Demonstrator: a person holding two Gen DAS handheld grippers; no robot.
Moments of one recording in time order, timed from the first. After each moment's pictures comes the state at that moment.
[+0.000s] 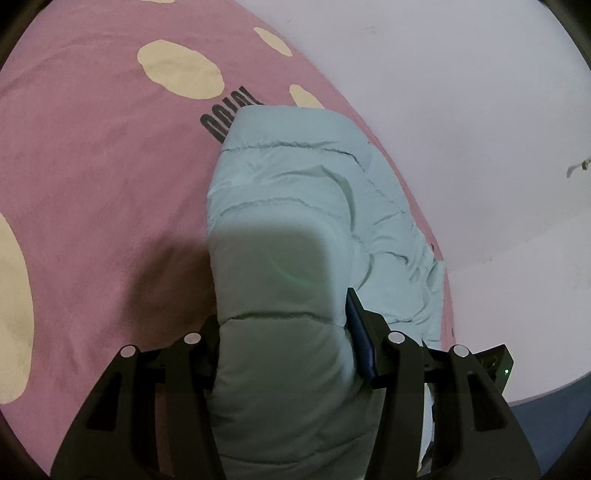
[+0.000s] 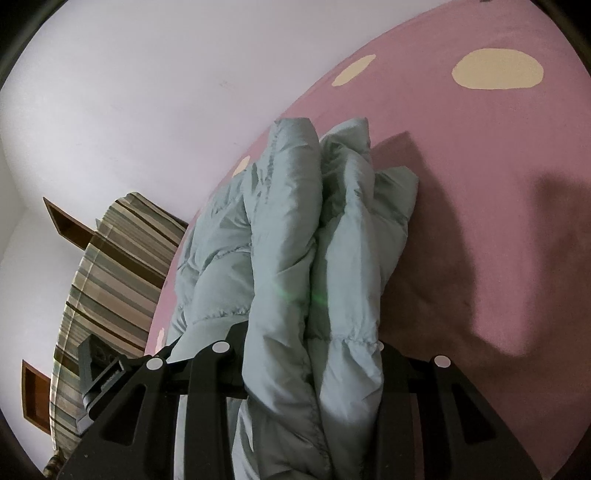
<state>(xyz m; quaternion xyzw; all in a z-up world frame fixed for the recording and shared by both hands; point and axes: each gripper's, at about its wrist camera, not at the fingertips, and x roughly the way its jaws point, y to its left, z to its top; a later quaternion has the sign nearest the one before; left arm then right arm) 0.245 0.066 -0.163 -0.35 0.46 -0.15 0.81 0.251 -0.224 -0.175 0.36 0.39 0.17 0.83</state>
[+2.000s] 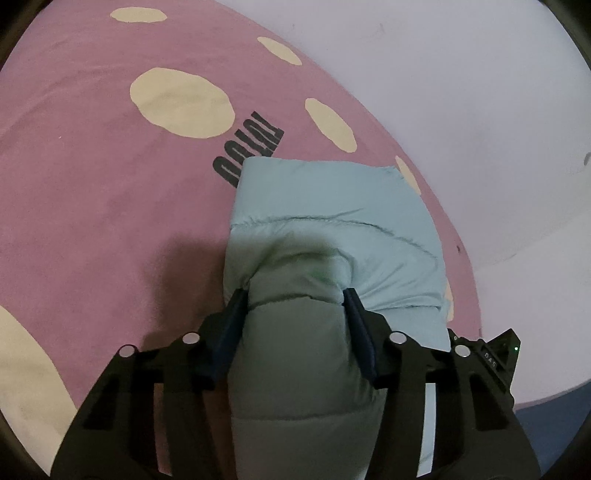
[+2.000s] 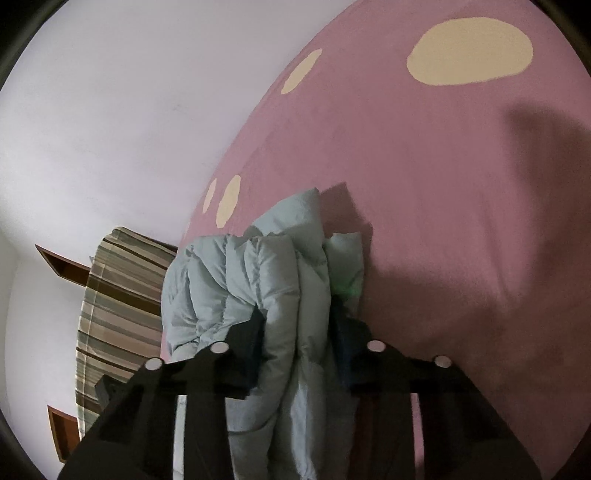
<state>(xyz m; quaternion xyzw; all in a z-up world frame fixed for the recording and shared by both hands) 0.280 0.083 -0.167 -0.30 0.47 -0.12 0.83 0.310 -0.257 -0.197 0.42 0.42 0.15 0.79</state>
